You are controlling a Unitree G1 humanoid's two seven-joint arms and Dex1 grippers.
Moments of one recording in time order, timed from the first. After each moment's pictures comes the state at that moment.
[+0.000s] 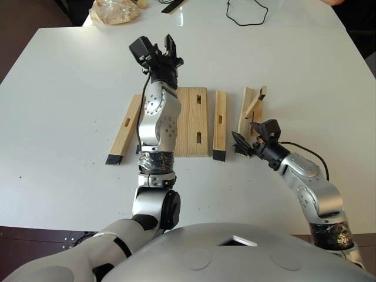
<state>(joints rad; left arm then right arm) -0.47 -0.19 0.12 0.03 -0.39 0.21 0.28 0.17 -0.31 0.12 -0.41 0.27 0.58 0.30</state>
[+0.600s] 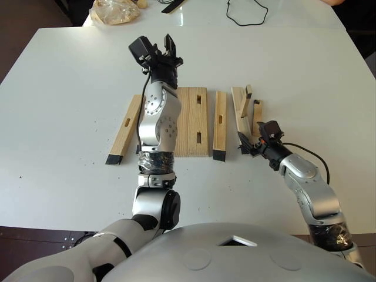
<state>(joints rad) -0.47 -0.19 0.13 0.02 -0.39 0.21 0.30 0.18 -0.36 0.14 -0.39 0.13 0.53 0.28</state>
